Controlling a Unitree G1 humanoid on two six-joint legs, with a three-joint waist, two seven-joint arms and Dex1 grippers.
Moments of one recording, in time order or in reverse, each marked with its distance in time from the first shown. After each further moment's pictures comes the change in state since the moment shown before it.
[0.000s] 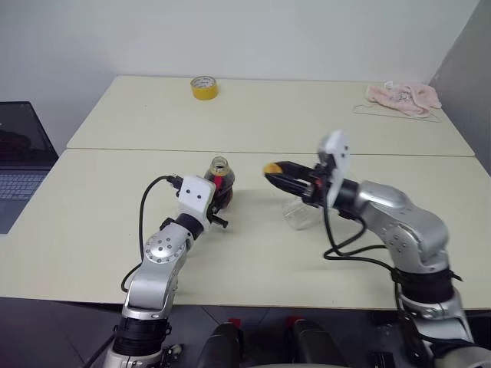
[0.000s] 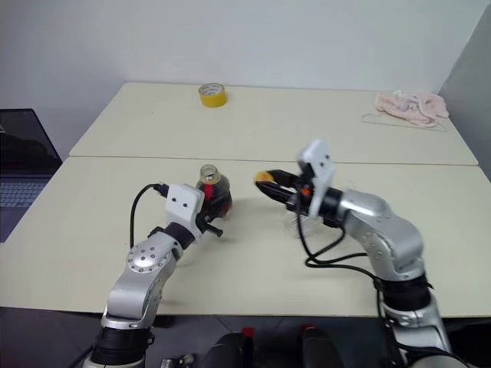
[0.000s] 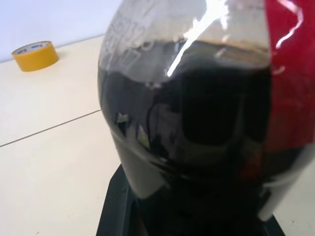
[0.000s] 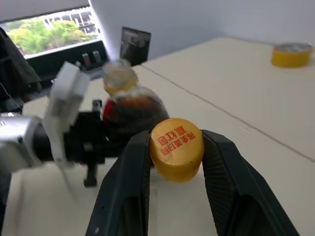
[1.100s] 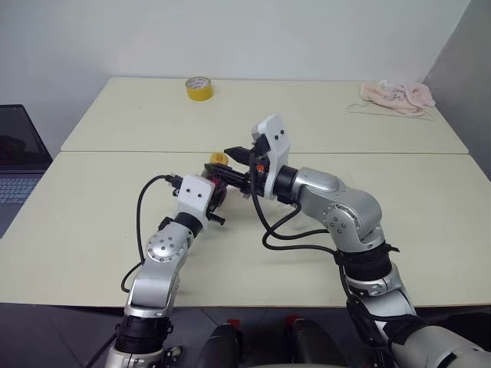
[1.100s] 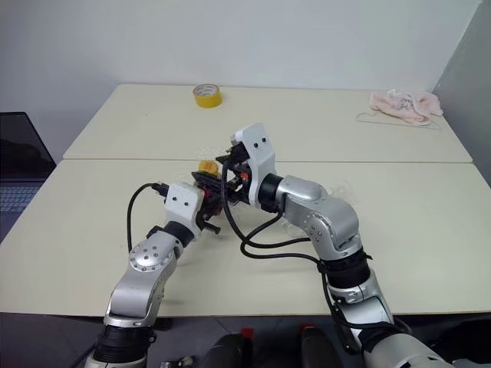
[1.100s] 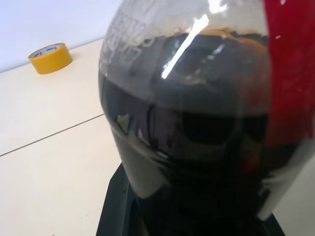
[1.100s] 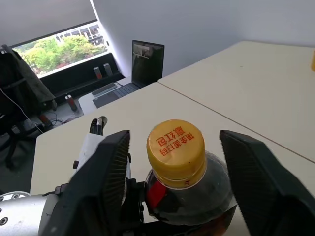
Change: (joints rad) left arm -0.020 -0.007 0.000 0.032 0.077 -0.009 0.070; right arm -0.314 0.452 0.188 0.212 -0.115 0.095 -0.251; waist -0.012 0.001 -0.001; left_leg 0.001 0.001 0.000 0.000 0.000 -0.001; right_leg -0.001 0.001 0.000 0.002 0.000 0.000
